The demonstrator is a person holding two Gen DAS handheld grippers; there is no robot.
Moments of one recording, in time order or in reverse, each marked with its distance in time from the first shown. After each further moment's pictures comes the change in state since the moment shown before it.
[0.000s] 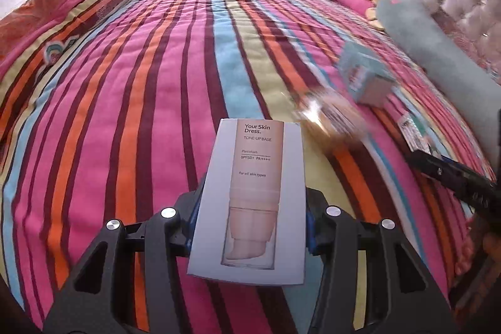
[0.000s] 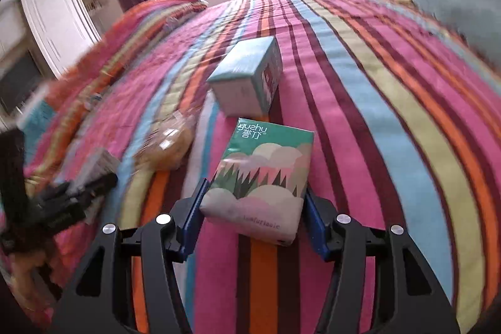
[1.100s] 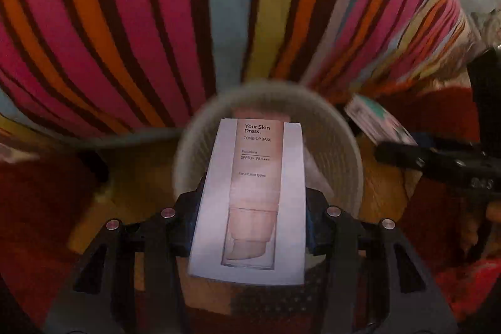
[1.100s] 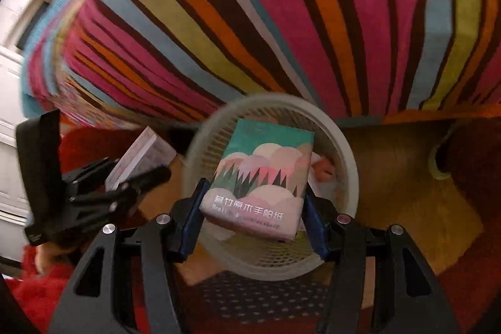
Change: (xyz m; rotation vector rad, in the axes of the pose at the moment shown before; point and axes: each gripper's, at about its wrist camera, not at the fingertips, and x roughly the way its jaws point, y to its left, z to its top) left arm -0.108 -0.102 -0.443 0.016 0.467 -0.141; right arm -0.119 0.008 -0.402 0.028 0.543 0.092
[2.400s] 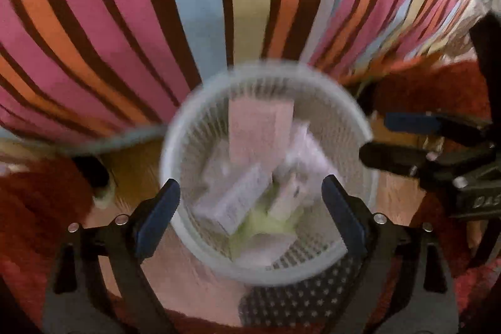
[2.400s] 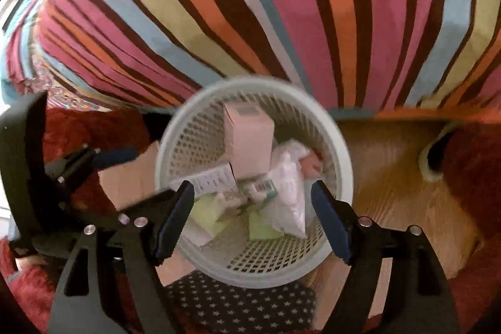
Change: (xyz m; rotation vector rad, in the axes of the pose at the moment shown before) left arm 0.011 -0.016 0.003 0.085 -0.040 0.074; right arm -0.012 -0.001 -0.013 -0.068 -0.050 -0.053
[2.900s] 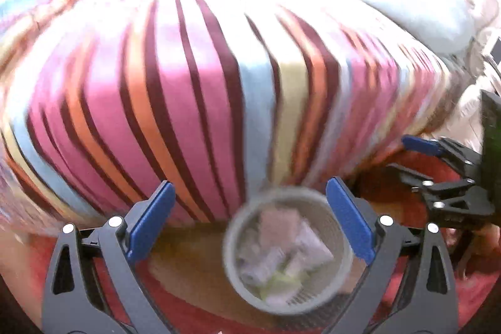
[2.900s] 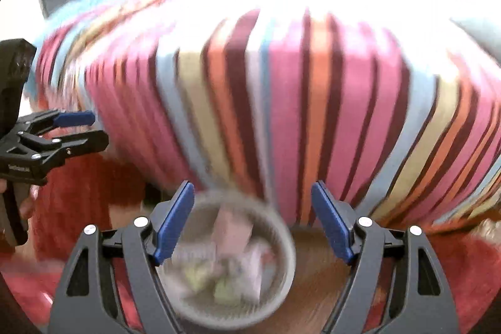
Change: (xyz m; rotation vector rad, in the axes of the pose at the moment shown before) left arm -0.152 0.033 0.068 -0.015 -0.355 0.060; right arm -0.123 0.044 0.052 -0.202 -0.474 -0.159
